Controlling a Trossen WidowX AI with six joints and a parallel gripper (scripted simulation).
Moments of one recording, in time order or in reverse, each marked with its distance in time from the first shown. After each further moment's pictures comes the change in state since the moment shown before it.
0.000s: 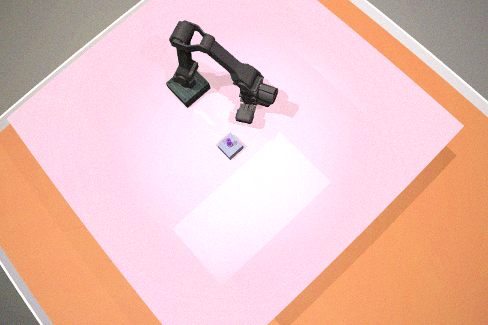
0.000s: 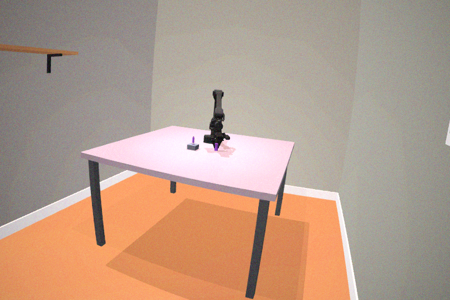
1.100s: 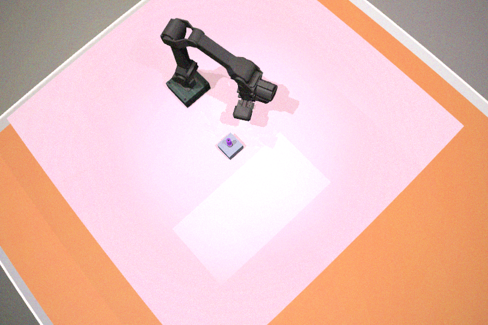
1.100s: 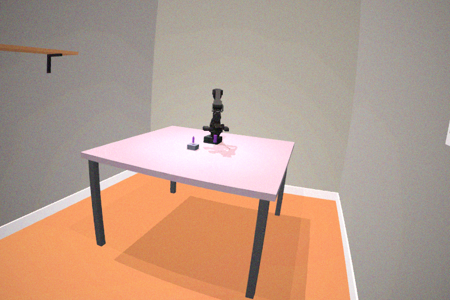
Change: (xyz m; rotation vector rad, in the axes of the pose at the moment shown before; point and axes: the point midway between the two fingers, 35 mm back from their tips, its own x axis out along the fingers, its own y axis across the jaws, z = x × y) arm -0.064 -0.013 0.001 0.007 0.000 0.000
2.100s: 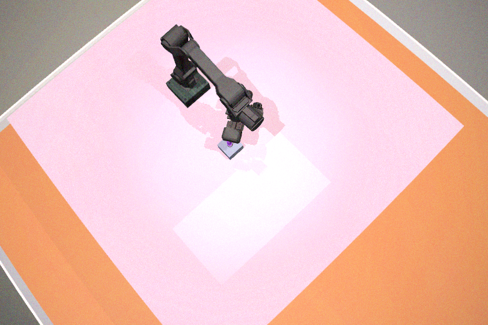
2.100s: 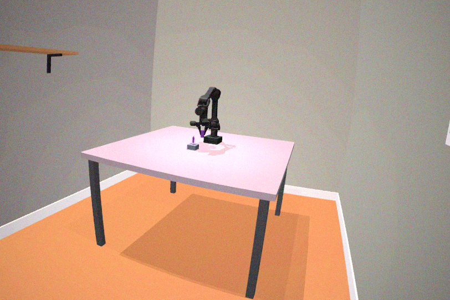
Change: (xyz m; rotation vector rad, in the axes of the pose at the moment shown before) arm -0.034 -0.096 -0.009 0.002 -0.002 -0.008
